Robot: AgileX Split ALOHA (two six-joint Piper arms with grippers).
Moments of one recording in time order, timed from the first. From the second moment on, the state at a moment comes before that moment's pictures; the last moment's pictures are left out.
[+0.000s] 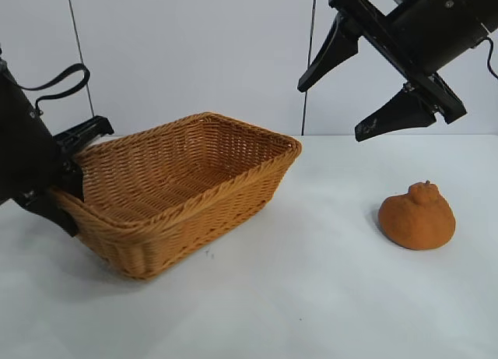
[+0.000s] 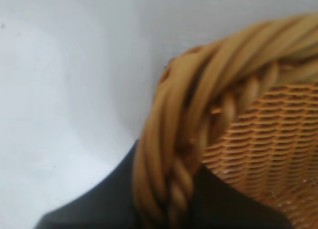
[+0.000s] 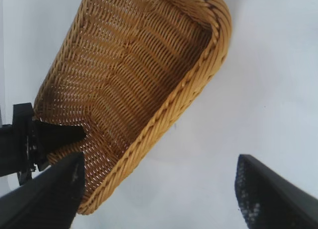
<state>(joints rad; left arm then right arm) -0.15 1.89 -1.25 -0.38 0.75 -0.62 0.21 1.69 -1.15 0.81 0.78 -0.28</state>
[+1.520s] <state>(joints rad) -0.19 2.18 -1.49 -0.38 0.96 -0.08 0.21 1.69 -1.15 0.81 0.79 -0.28</state>
